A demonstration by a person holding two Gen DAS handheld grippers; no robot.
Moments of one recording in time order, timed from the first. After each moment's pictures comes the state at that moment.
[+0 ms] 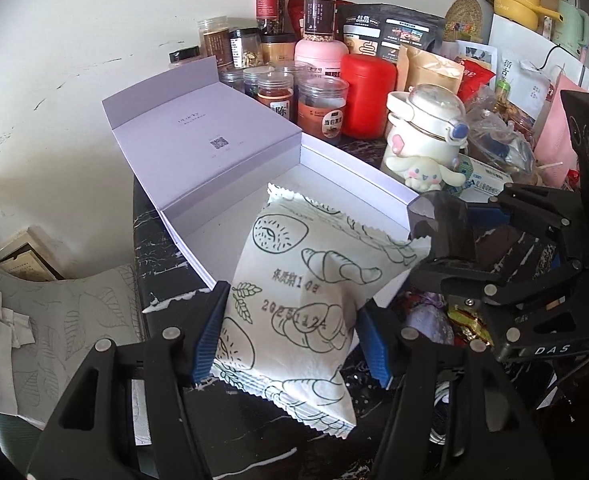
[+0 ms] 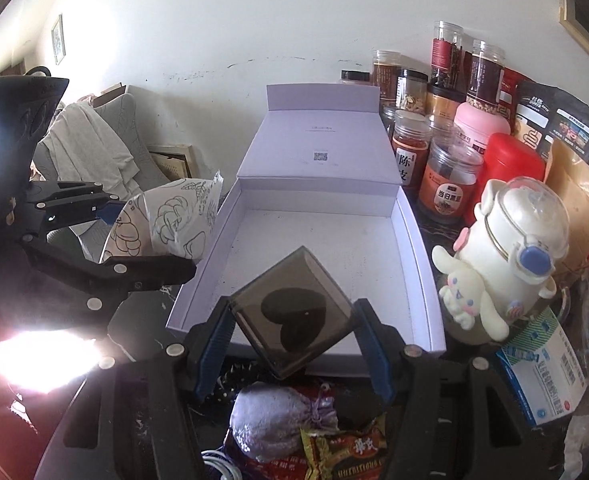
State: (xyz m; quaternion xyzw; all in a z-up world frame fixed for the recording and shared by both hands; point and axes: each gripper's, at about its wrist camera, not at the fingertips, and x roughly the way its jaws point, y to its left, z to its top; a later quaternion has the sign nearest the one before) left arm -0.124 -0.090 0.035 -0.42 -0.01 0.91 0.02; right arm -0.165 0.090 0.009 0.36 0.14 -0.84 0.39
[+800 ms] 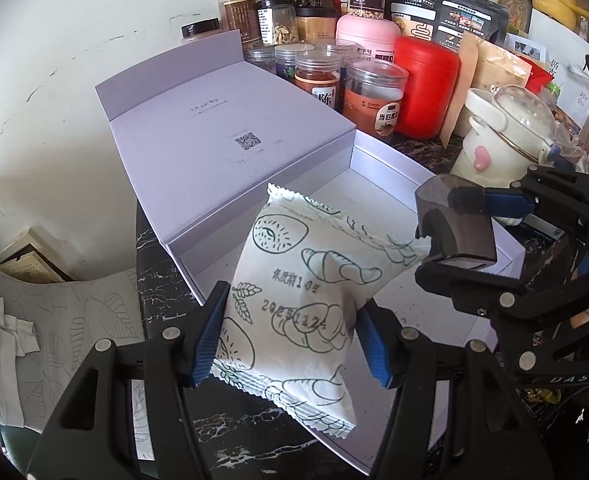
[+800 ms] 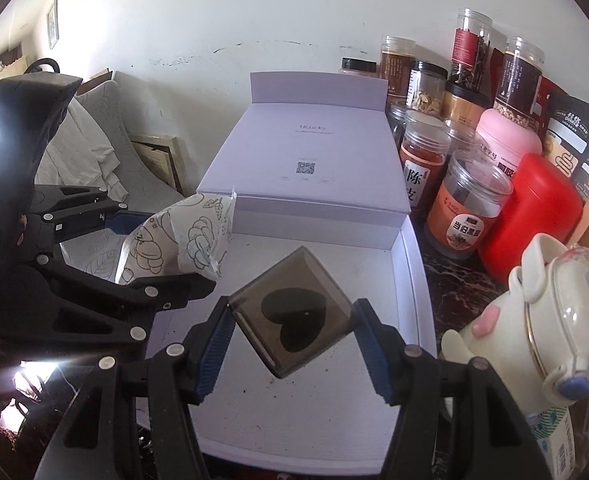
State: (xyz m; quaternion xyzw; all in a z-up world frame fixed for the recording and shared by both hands) left arm -0.215 -0.117 -0.009 -0.45 0.00 0.89 -0.02; right arm -0.240 0.044 -0.012 0.36 0.18 -0.83 0.38
